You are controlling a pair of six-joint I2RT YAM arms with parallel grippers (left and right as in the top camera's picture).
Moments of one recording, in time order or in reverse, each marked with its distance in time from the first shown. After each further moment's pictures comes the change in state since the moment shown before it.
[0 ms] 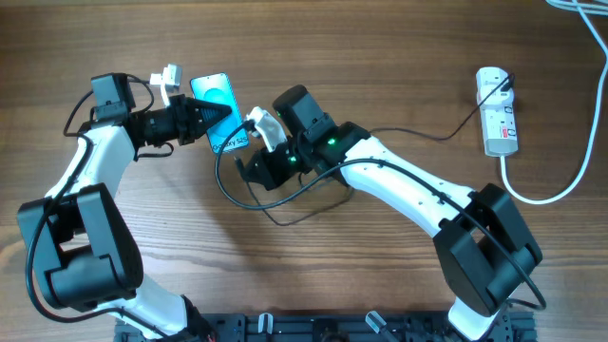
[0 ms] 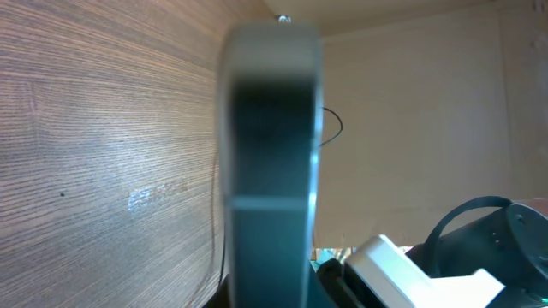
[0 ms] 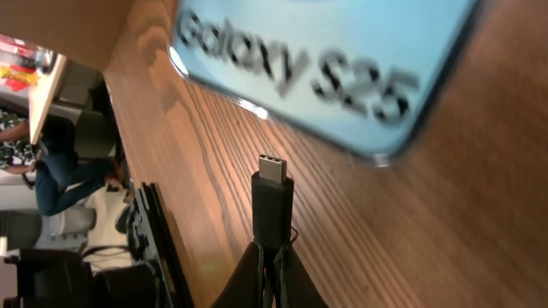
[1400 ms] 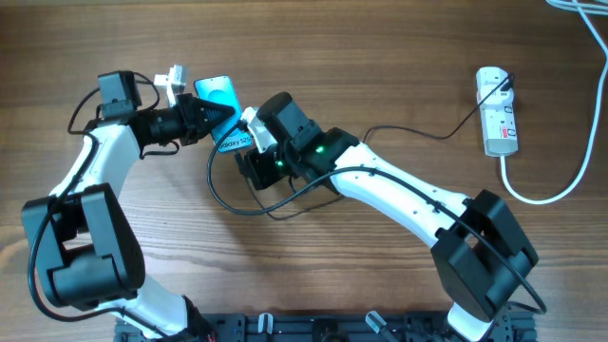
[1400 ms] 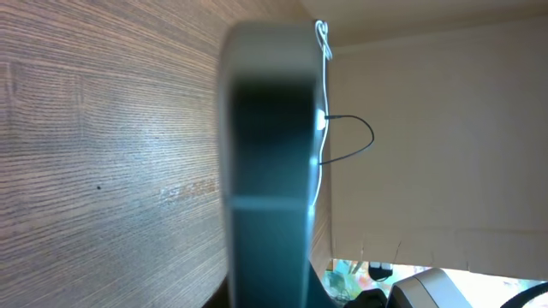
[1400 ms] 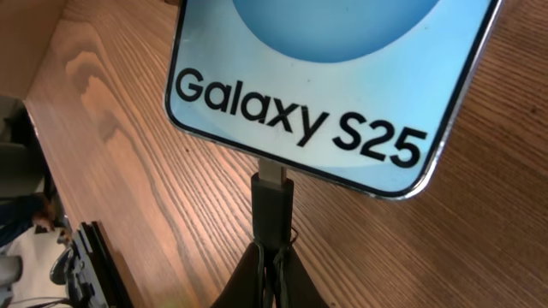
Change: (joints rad) left arm -0.030 0.000 0.000 0.016 -0.115 -0.064; right arm 0.065 -0.002 0.034 -0.003 0.251 0.063
